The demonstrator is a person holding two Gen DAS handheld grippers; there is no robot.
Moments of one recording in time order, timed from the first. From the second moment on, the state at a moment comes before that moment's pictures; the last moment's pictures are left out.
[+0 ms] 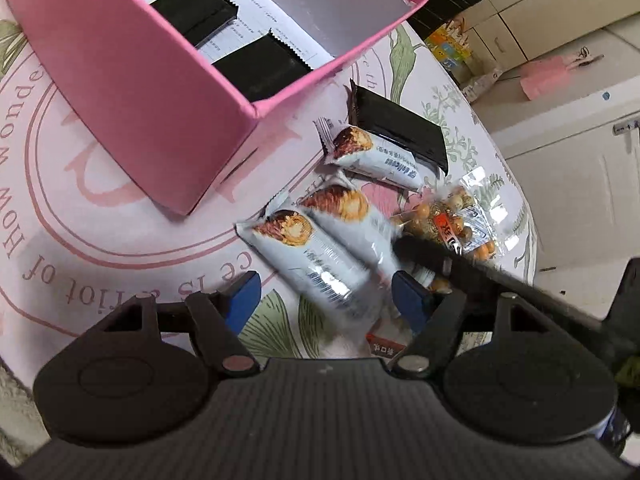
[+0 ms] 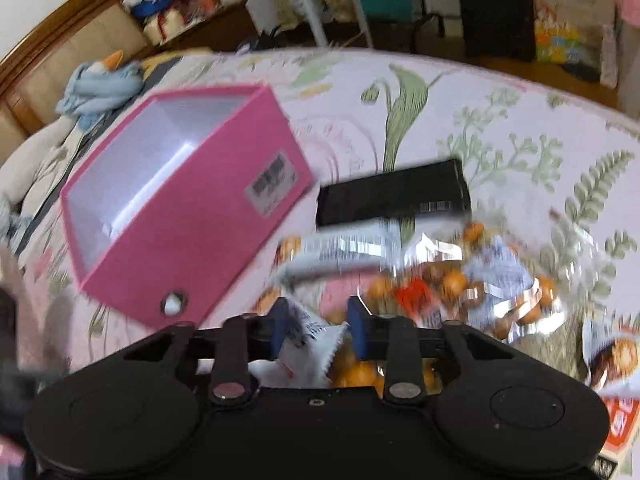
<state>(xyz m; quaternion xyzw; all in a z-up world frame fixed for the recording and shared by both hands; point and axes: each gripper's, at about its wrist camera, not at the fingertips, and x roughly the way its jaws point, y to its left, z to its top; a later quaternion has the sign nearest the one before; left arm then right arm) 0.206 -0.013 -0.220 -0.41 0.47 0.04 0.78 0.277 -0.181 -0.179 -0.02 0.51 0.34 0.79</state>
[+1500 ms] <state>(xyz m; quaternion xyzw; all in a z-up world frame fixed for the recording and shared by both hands) 0.160 -0.024 -0.185 -0.26 0.58 -0.03 0.77 0.140 -0.161 -0.143 -0.16 0.47 0.25 0.83</state>
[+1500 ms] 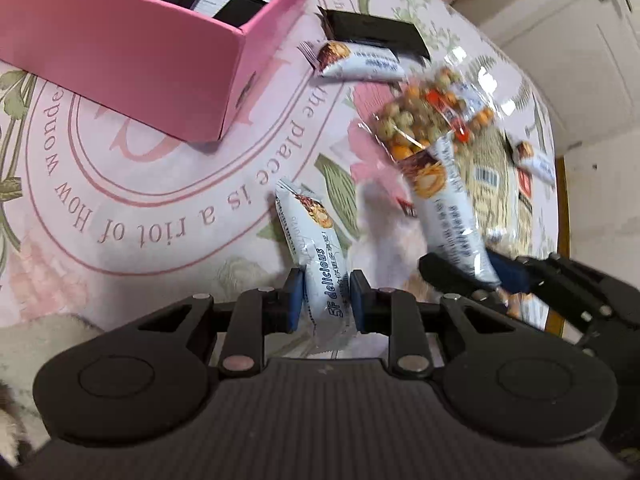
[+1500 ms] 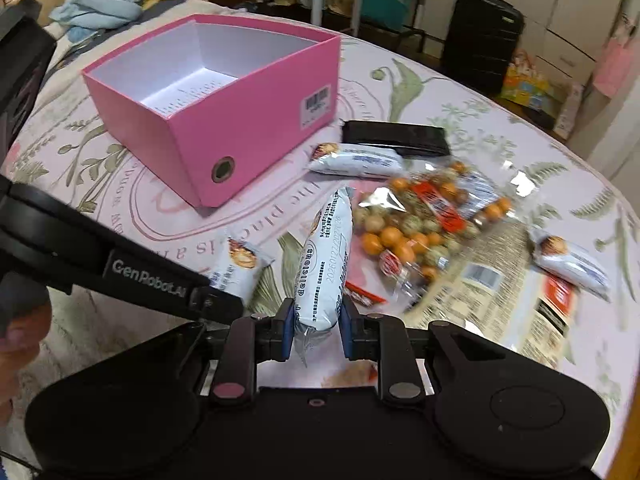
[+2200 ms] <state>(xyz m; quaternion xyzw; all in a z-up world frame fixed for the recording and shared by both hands) 0.120 -0.012 -0.119 -0.21 0.57 -0.07 0.79 0.089 -0.171 -0.071 -0.04 0.49 0.26 0.83</state>
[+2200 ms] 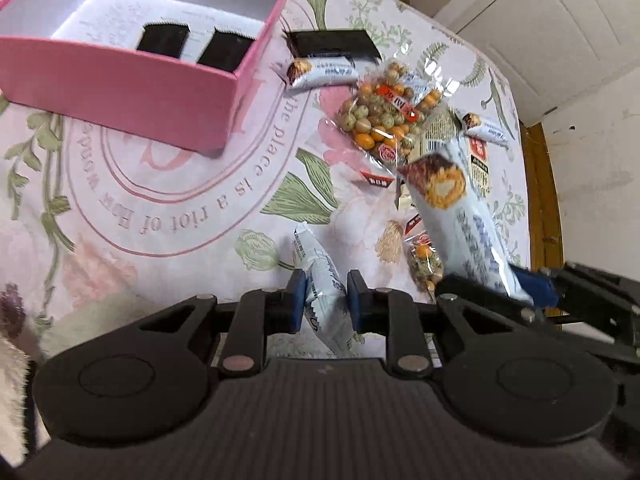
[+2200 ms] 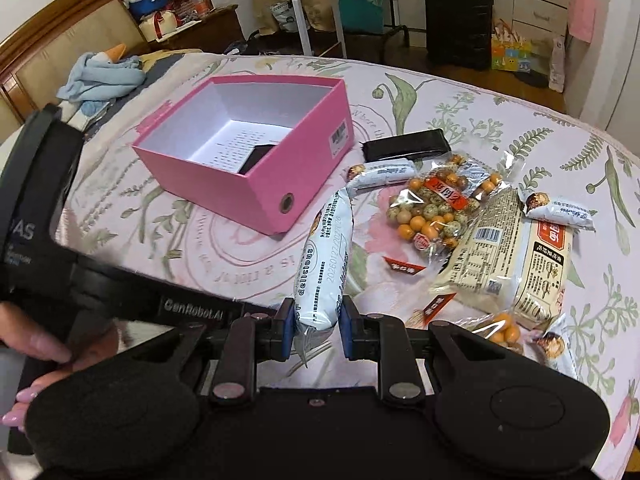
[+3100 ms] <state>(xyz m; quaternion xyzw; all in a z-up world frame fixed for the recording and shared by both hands) 0.180 0.121 -0.038 -0.16 0.48 -0.05 0.86 0.153 -0.054 -0.040 -0.02 0.44 0.31 0.84</state>
